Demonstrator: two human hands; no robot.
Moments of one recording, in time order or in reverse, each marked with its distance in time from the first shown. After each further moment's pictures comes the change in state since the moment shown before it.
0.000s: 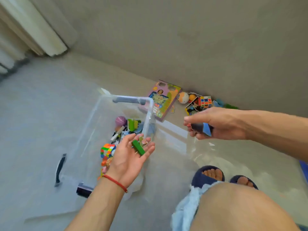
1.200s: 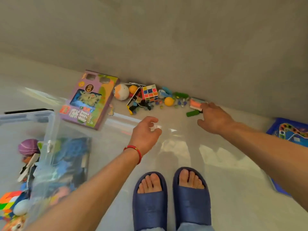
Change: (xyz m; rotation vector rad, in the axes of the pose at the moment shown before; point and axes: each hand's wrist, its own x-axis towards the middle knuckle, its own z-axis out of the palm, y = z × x) left_hand 0.223 -0.144 0.164 1.345 -0.125 0.216; right_hand 0.130 0.131 -0.248 -1.078 0.726 0.158
